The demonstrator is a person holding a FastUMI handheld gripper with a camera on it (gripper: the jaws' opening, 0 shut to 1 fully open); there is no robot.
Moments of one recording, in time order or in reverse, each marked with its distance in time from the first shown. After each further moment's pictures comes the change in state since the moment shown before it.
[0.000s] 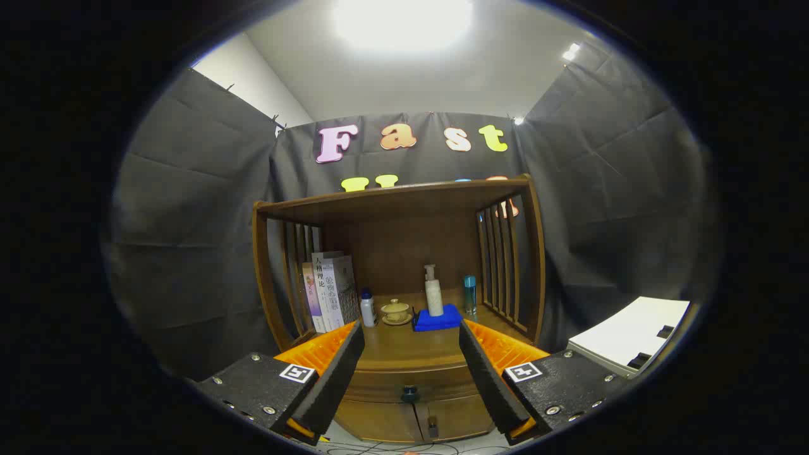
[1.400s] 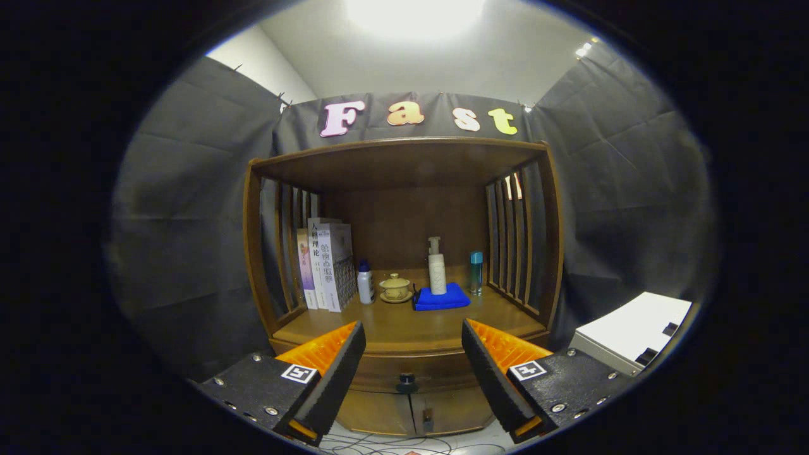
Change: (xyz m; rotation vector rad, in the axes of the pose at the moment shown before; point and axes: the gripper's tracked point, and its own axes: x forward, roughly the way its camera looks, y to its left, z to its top) arm 0.028 0.000 -0.053 -0.091 0.073 0.014
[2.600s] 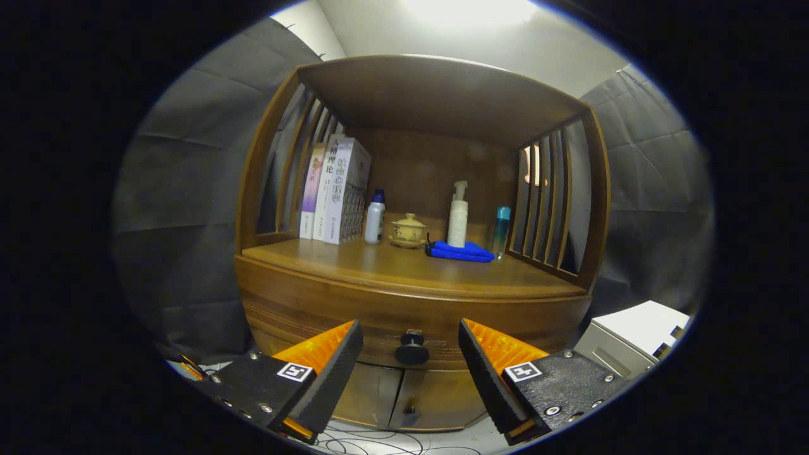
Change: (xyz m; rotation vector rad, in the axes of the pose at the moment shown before) arm 0.057 0.022 -0.159 -0.156 0.080 0.024
